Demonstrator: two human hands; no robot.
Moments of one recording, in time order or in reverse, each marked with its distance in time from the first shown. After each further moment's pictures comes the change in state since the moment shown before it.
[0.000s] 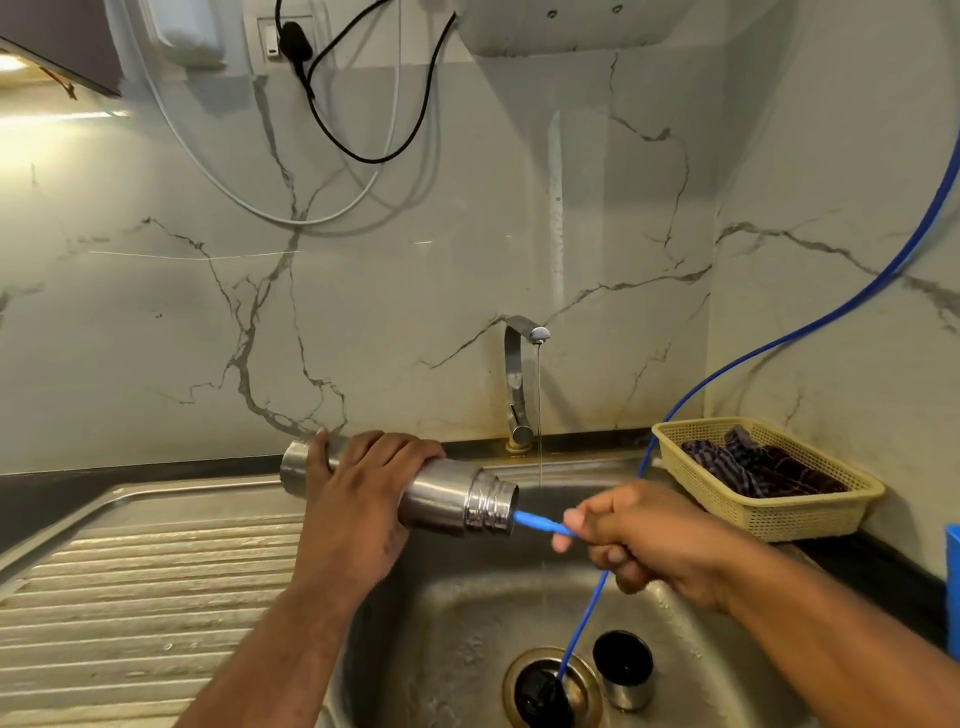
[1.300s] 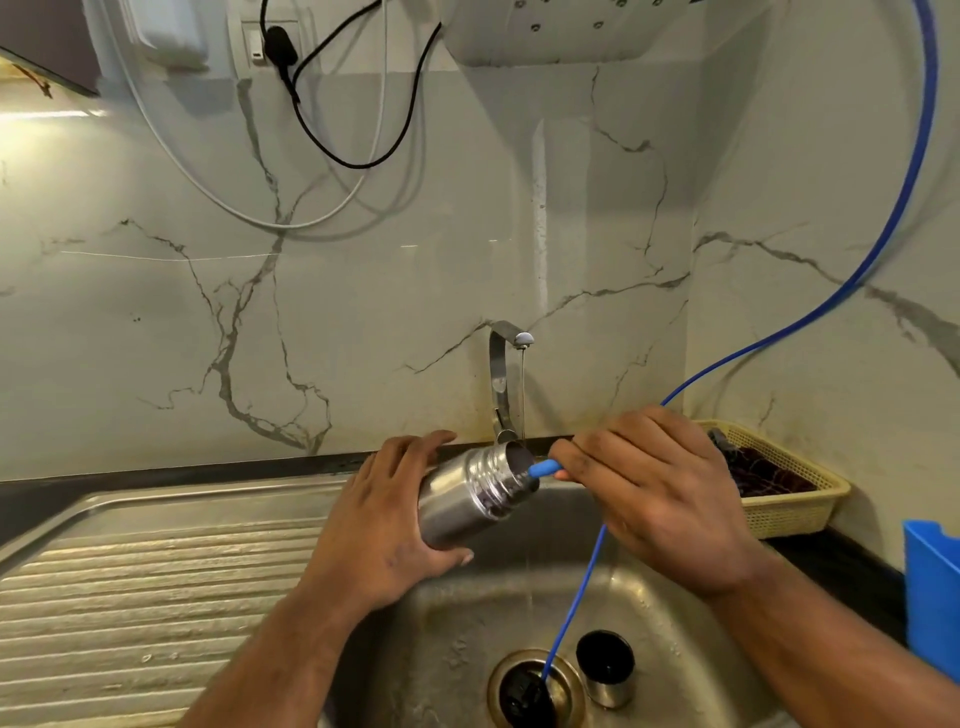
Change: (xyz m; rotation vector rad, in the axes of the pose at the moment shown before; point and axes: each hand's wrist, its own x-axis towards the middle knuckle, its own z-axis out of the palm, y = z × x) left_hand 0.001 0.026 -0.008 -0.408 -0.124 0.011; right_hand -0.017 -0.015 -0.013 -1.375 0.908 -1.235
